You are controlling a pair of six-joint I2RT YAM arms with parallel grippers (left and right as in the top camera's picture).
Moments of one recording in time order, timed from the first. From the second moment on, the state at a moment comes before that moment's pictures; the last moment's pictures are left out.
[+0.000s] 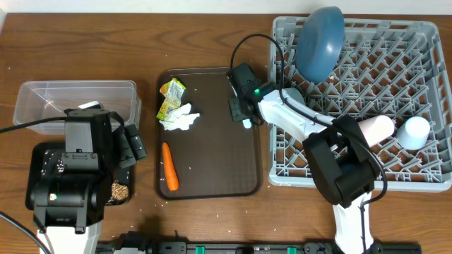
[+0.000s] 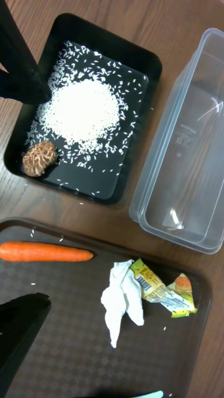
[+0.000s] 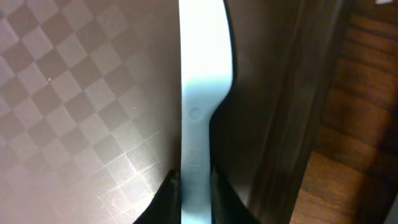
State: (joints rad) left arm -0.04 0.94 1.19 -1.21 -0.25 -0.33; right arm 0.58 2.14 1.49 -0.54 0.06 0.32
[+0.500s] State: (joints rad) left arm -0.04 0.94 1.19 -1.21 -0.25 -0.33; right arm 0.58 2.05 1.50 -0.61 0.05 0.32
